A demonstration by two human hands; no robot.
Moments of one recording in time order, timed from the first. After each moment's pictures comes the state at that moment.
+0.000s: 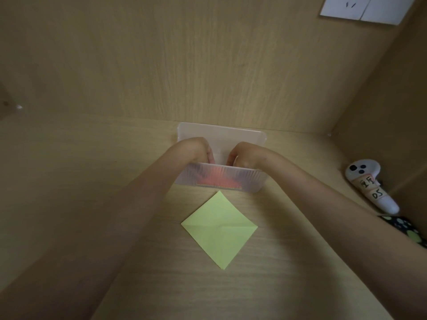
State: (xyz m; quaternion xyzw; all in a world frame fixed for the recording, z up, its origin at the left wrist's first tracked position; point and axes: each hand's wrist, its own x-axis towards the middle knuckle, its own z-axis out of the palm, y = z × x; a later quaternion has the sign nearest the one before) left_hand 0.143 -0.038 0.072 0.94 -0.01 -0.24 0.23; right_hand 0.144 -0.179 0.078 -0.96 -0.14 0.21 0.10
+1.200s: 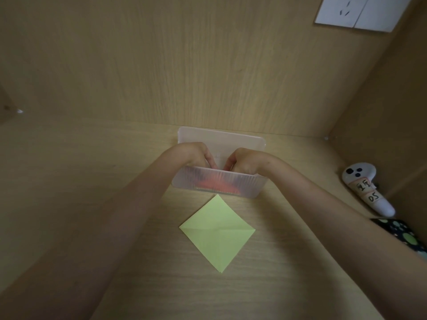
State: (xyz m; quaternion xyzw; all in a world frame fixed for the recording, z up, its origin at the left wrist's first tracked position) left_hand 0.147 -0.031 0.066 0.92 -0.05 -0.26 0.28; right_hand 0.138 -0.183 0.078 -0.94 -0.12 0.26 0.17
